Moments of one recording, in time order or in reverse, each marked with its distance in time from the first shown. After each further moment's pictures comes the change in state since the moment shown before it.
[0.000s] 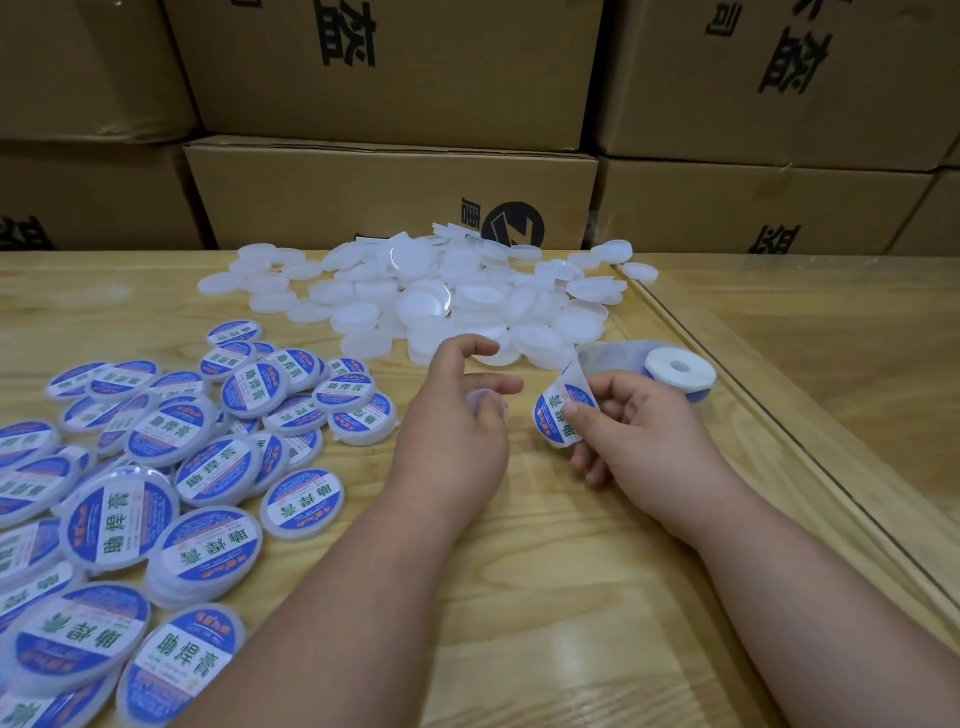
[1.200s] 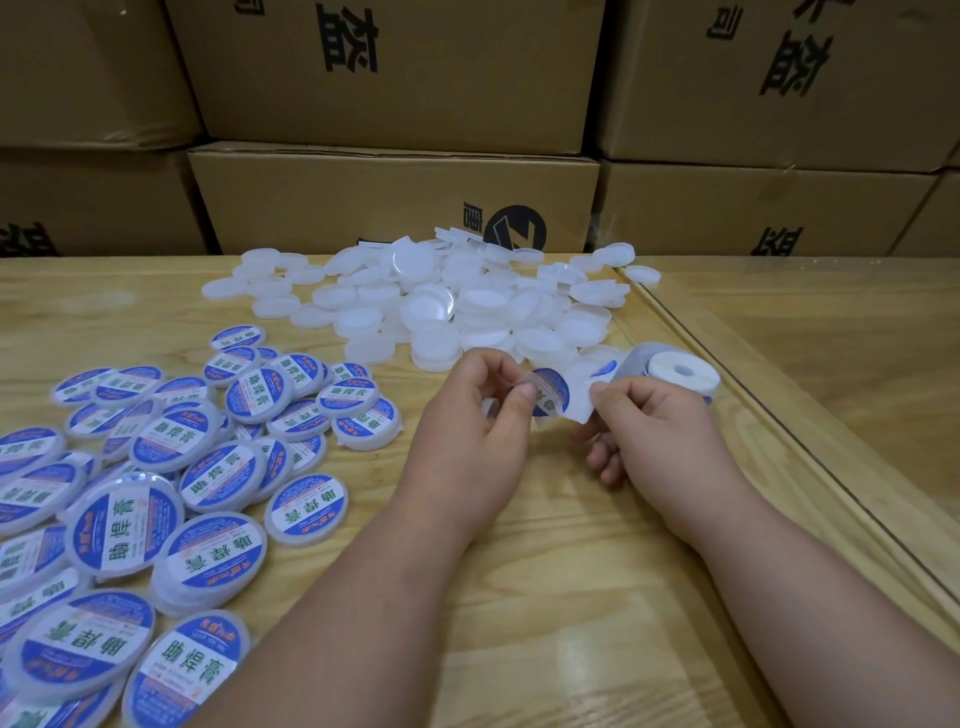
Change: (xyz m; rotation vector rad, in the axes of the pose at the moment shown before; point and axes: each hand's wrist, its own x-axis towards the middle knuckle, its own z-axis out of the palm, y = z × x) left_hand 0.003 -0.003 0.007 -0.183 -0.005 0.139; right_hand 0.003 -0.003 0.001 0.034 0.160 0.092
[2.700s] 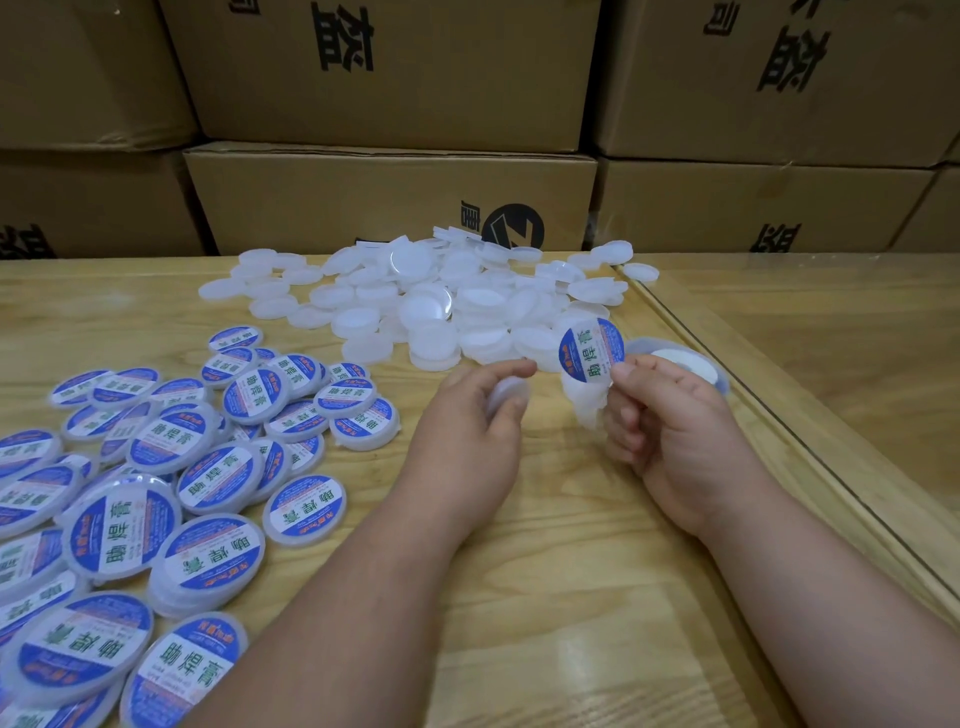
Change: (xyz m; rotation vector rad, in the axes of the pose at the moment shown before) left_hand 0.002 0.001 -0.004 0.169 -0.088 -0.044; right_hand 0.002 -0.006 -0.009 0.504 -0.151 -0.017
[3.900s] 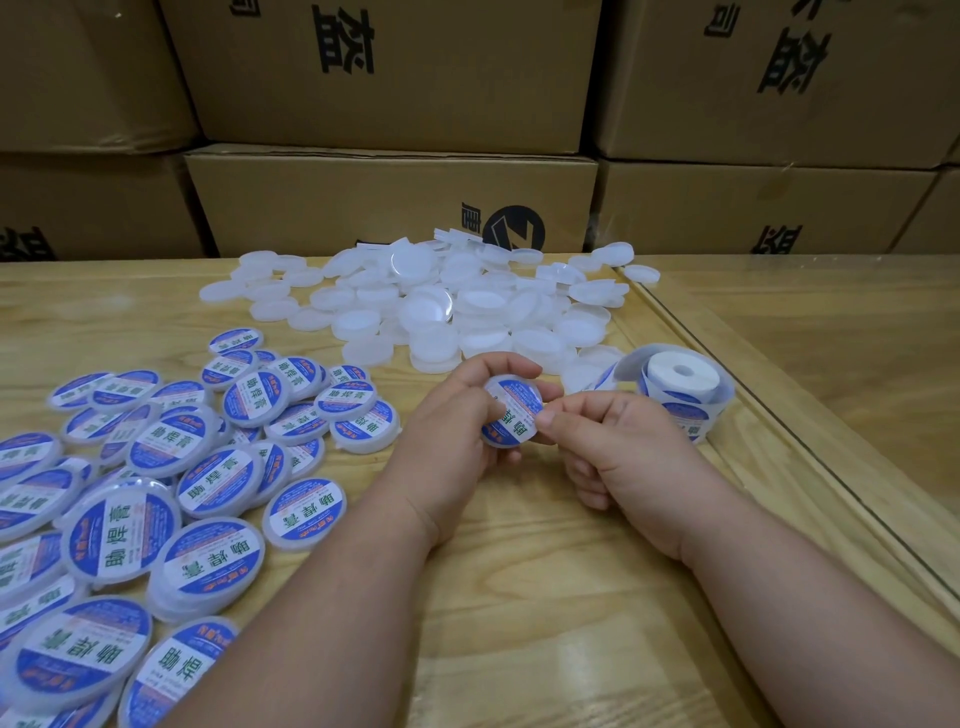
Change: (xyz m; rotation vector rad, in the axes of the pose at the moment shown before) left_hand 0.005 0.007 -0.010 -0.662 -0.179 -0.258; right_hand -0.008 0.010 0.022 -0.266 -0.155 0.131
